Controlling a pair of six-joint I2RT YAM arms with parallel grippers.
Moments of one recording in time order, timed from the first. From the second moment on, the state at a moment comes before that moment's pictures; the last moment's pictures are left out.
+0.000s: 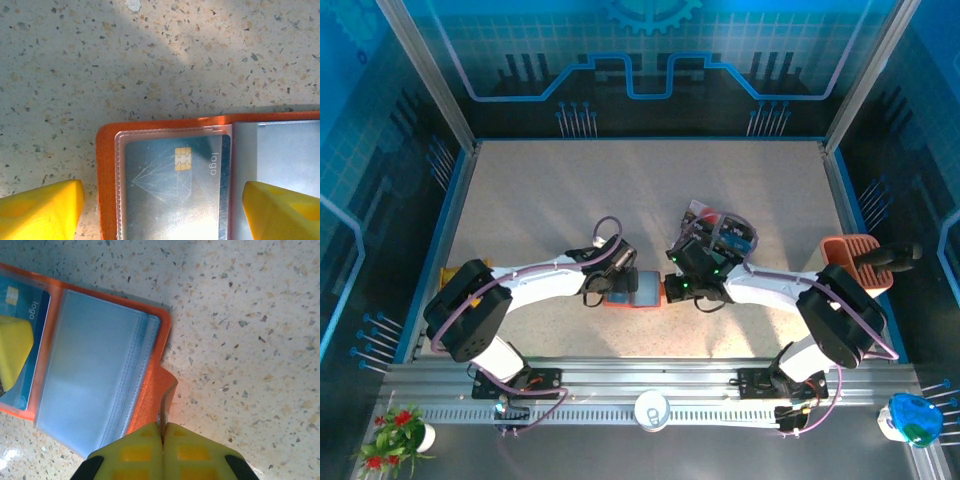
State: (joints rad) left arm -0.73 1.58 0.83 -0.44 -0.17 -0.77; right arm 0.77 1.51 0.72 -0.24 -0.08 0.57
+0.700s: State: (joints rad) left arm -0.74 1.61 0.81 -0.41 -0.21 -0.76; right arm 0.77 1.50 0.69 -0.21 -0.08 0.61
